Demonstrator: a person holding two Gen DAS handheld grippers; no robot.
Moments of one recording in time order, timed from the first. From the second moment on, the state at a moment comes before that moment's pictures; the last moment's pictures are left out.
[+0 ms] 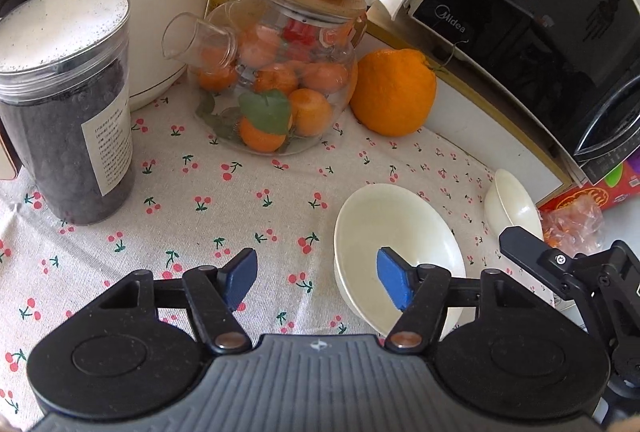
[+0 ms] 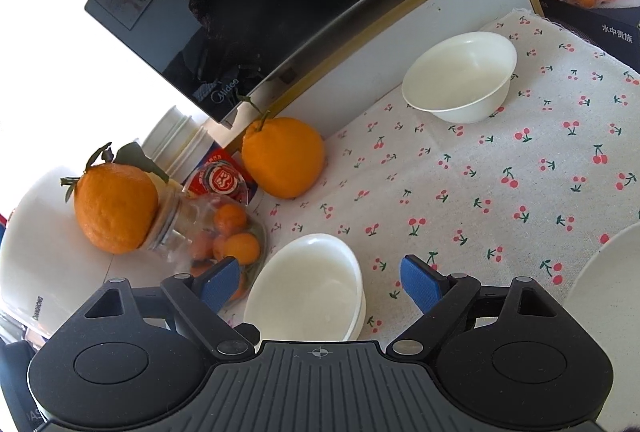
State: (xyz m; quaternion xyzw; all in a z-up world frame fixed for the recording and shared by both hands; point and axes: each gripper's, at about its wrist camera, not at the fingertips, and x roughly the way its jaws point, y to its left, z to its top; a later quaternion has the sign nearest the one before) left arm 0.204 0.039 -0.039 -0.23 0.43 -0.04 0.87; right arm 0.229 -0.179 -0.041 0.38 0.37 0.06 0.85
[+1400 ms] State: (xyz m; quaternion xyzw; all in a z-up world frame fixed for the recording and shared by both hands) left arm 0.201 0.029 -0.029 -0.22 0.40 -0.07 0.89; right arm 0.226 -0.182 -0.045 0.36 0.39 0.06 0.84
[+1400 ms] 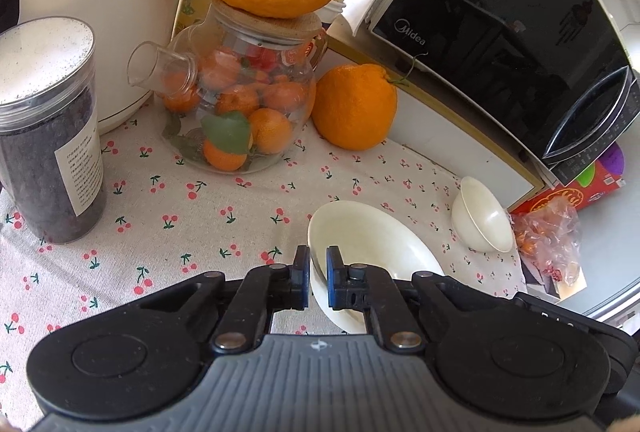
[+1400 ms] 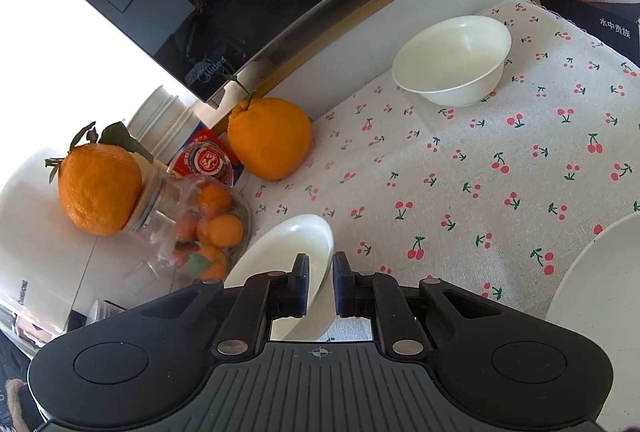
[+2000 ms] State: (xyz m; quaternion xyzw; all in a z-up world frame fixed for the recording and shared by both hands) left arm 0.174 -0.003 0.005 -0.19 0.38 -0.12 0.90; right arm 0.193 -0.220 0.000 0.35 0.36 0.06 0.86
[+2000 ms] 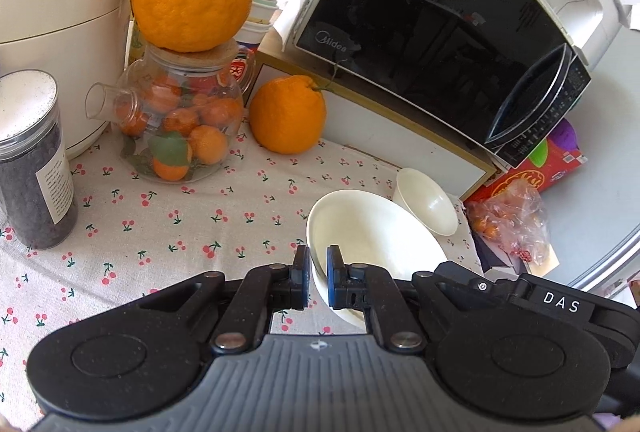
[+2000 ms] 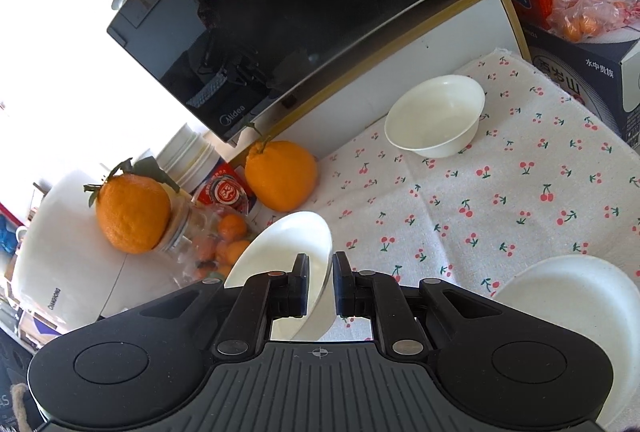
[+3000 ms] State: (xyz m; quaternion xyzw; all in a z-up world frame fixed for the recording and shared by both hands) left arm 0.120 -0.104 0.006 -0.11 0.42 -0.23 0.87; right arm 0.109 -0.317 0.028 0.31 0.39 -0.02 0.87
